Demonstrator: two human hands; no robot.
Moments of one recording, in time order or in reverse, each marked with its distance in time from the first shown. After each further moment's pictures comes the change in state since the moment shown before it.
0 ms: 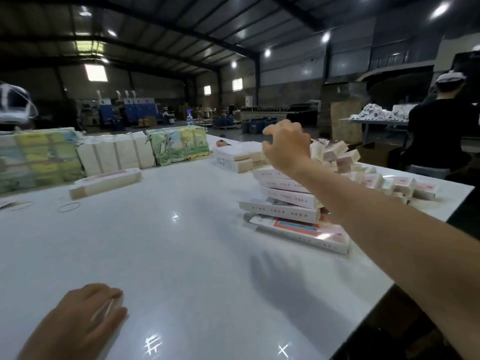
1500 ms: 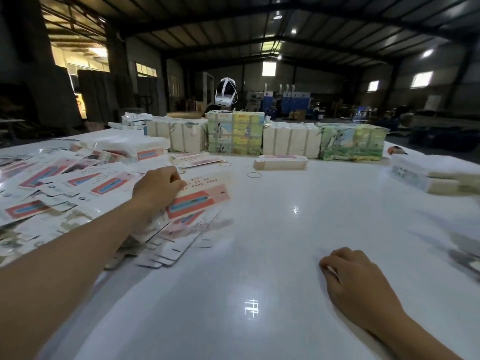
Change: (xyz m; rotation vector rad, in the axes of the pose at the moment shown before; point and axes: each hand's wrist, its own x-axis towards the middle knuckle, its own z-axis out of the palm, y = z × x) left_hand -0.005 -0.164 -0.175 0.258 0.205 -0.700; right_hand -0.197 -0.161 0.113 0.229 -0.506 -0.464
